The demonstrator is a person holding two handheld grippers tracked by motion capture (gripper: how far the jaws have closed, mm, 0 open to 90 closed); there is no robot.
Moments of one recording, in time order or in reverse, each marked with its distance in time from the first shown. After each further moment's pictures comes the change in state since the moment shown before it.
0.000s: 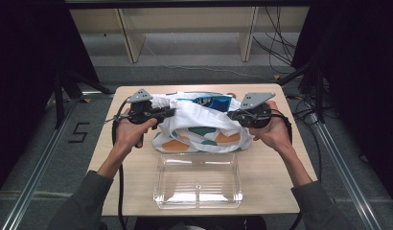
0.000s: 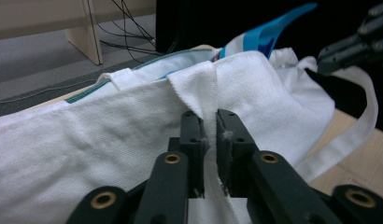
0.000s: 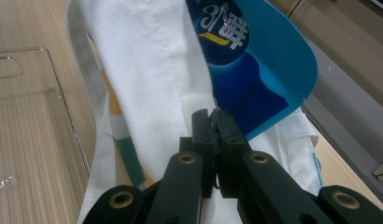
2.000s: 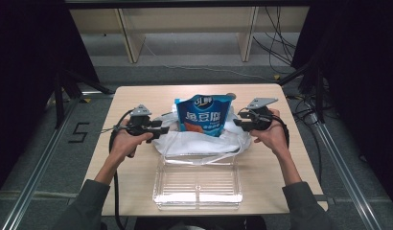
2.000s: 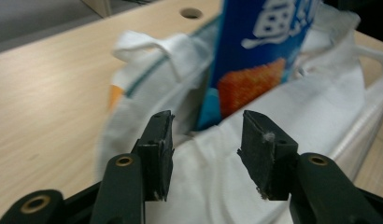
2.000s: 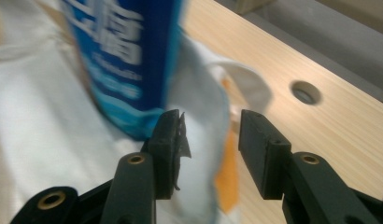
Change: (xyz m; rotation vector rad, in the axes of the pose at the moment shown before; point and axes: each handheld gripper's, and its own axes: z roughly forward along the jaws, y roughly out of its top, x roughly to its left) left arm 0.039 -0.055 0.010 0.135 0.058 -0.013; right arm -0.032 -0.066 0.041 0.058 -0.079 0.265
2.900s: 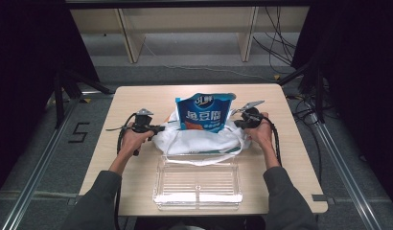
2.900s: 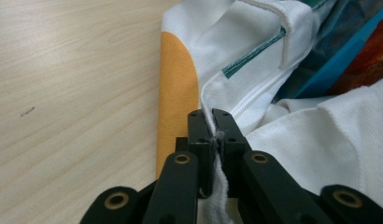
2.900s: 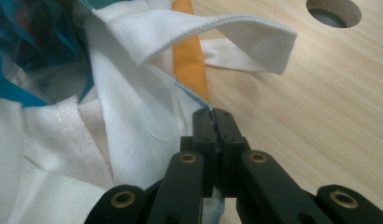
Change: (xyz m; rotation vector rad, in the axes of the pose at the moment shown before) left arm 0.054 -0.042 0.069 0.139 0.035 -0.084; right arm -0.039 -0.043 0.090 0.145 -0.011 0.131
